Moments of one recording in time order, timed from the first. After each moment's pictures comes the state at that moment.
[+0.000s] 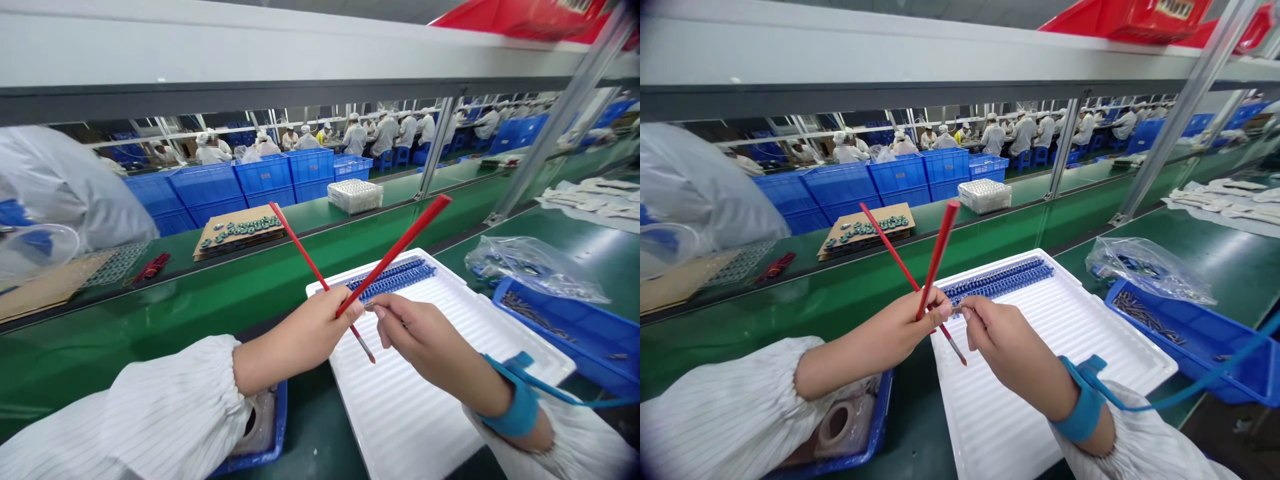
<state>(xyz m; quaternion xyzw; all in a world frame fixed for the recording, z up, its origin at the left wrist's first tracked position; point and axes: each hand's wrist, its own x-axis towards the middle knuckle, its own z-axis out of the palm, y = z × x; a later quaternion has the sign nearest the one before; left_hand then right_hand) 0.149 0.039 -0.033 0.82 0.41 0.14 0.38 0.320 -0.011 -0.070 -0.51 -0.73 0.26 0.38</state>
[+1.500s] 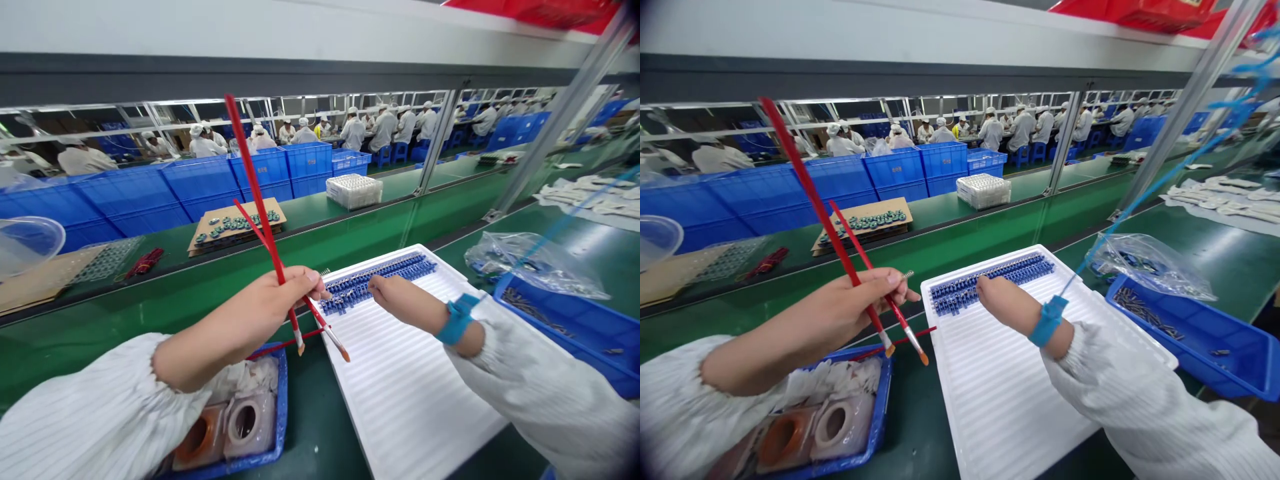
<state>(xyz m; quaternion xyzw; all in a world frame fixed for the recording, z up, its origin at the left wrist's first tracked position) 0.115 0.044 -0.008 0.66 0.46 0.26 0.54 0.337 0.052 -0.096 -0.59 -0.80 0.02 0.06</state>
